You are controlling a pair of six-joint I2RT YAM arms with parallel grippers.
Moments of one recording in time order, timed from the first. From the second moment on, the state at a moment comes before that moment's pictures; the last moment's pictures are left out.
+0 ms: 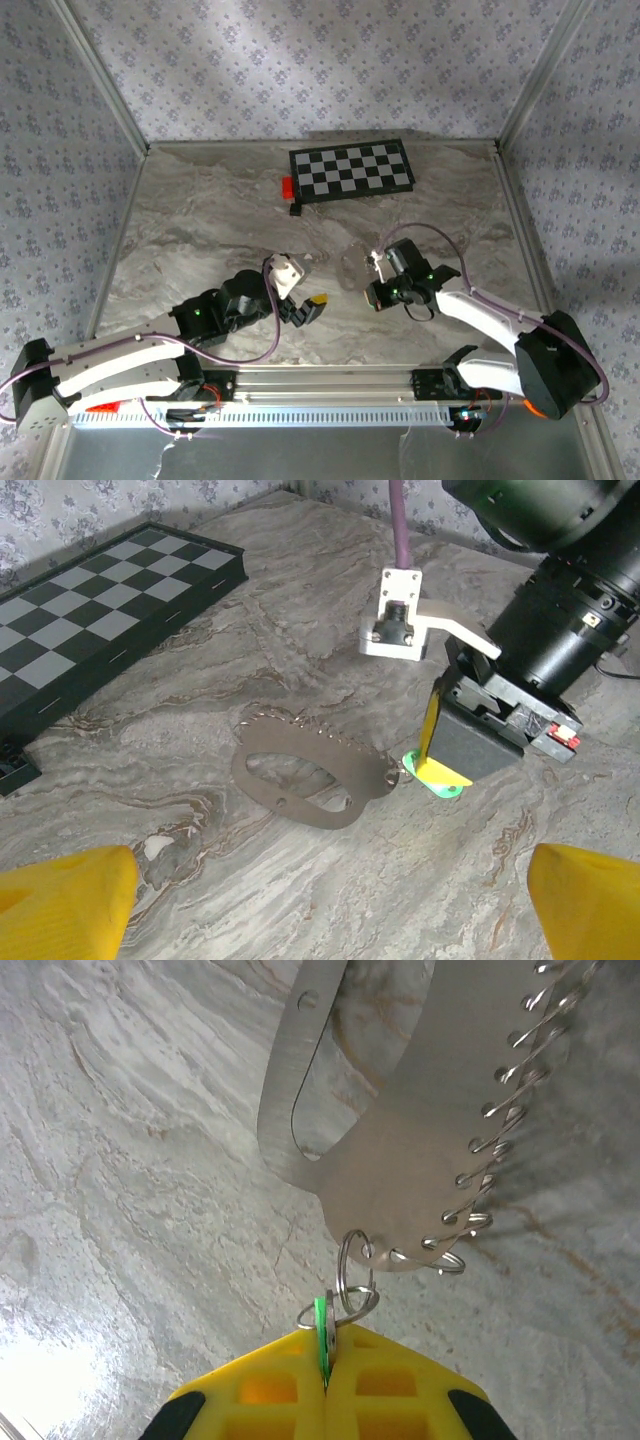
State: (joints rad) left arm -1.12 0.87 0.58 -0.09 -0.19 -0.10; right arm 0.59 1.19 0.57 -0.41 -0.28 0.25
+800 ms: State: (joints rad) left arm -1.11 0.86 0.55 -0.08 -0.19 -0.15; right arm 0.68 1.09 0.44 -0.36 -0.21 0.42
